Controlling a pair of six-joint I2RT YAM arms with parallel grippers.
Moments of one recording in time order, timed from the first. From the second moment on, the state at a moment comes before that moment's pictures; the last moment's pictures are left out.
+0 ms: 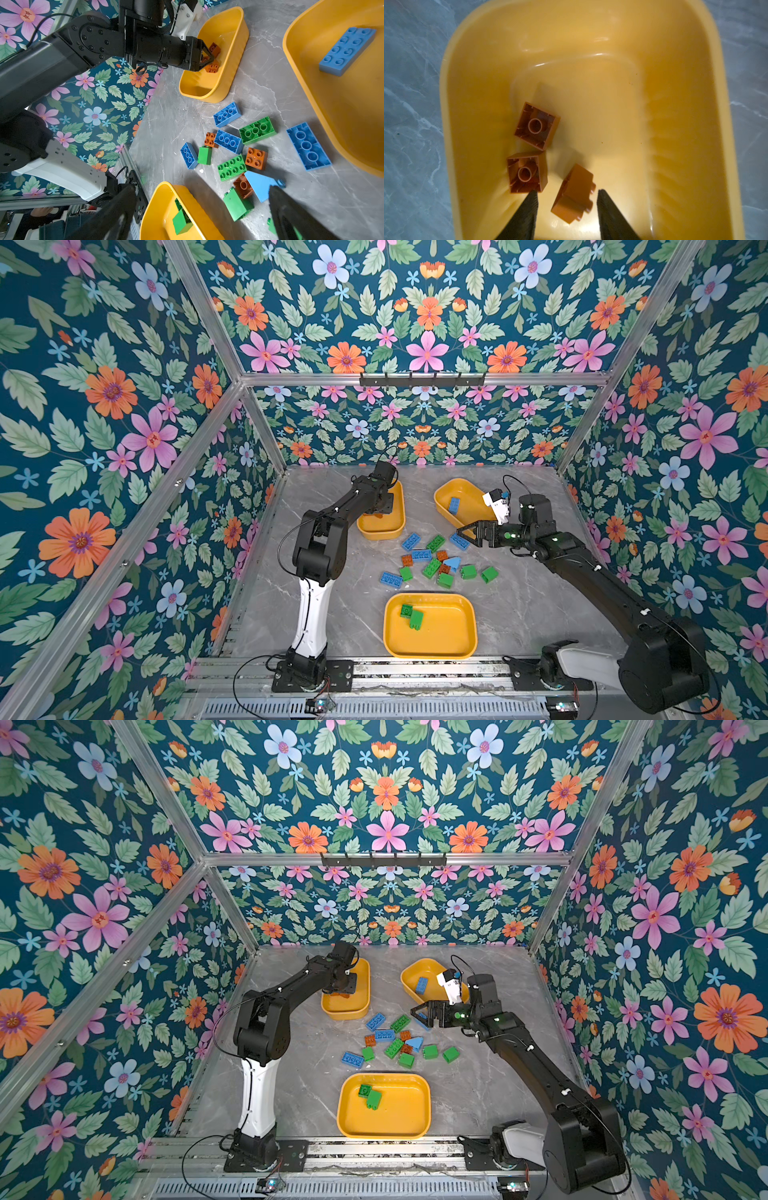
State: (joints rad) left arm -0.41 2.17 1.79 -0.72 -0.22 -0.24; right arm 0.26 1.24 0.89 -0.28 -0.72 0.37
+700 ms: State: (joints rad) left arm -0.60 1.61 1.27 -0.82 -0.13 -0.51; right arm 0.26 1.28 0.90 -0.26 -0.76 0.39
